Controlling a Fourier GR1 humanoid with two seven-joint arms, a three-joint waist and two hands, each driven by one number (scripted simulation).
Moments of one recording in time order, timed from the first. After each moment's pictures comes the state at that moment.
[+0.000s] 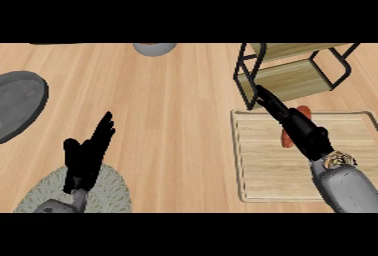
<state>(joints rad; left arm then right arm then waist) -0.07 0.37 -0.36 -1.48 0.28 0.36 0.15 -0.29 -0.42 0.32 -1.47 -0.17 0.09 0.04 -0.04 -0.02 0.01</state>
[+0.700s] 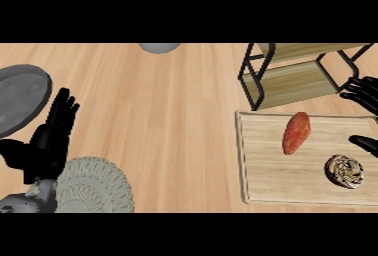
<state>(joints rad) -0.08 0.42 -0.19 -1.62 0.27 0.40 0.07 -0.18 -0.61 -0.13 -1.44 -0.62 0.37 -0.01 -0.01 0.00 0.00</state>
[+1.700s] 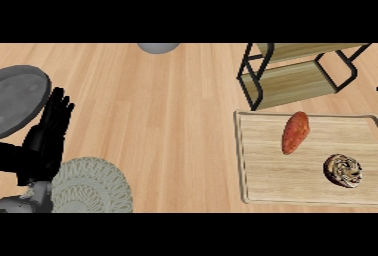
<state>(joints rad) -0.07 0.42 -0.15 -1.65 0.26 0.38 0.08 -0.11 -1.08 -0.17 -1.85 -0.21 0.73 0.12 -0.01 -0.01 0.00</state>
